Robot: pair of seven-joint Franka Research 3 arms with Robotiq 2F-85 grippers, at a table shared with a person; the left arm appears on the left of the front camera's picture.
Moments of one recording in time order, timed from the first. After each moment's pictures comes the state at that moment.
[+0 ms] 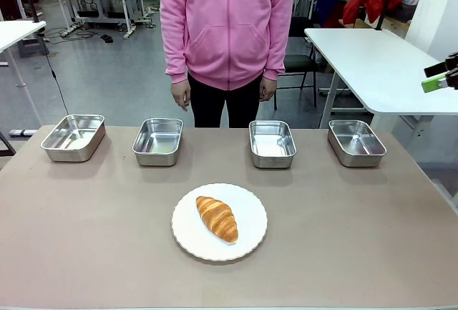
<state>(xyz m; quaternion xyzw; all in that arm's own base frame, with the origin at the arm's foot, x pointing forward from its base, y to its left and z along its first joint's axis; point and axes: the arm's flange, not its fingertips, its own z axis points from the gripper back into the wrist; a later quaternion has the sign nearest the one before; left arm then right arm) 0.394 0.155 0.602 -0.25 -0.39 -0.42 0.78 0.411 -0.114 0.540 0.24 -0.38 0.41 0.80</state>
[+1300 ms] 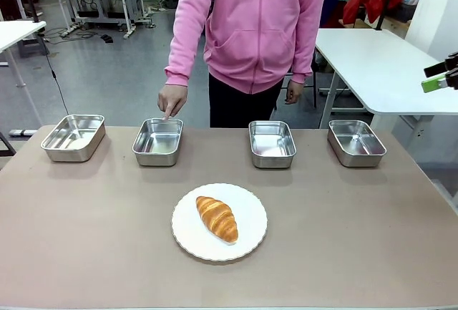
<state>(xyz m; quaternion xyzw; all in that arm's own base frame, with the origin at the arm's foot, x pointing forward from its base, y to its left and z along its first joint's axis) 0.394 0.155 0.602 -0.25 -0.39 -0.42 0.78 0.411 -0.114 0.540 0.24 -0.38 0.41 0.80</state>
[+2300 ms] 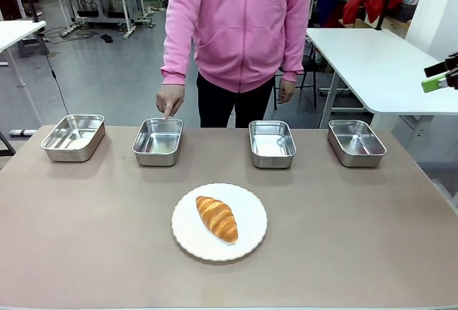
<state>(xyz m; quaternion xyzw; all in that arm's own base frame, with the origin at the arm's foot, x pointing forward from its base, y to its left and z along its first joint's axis) 0.392 0.156 0.608 -0.24 -0.39 -0.42 0.78 0.411 -0.114 0.540 0.24 -0.38 0.41 0.80</state>
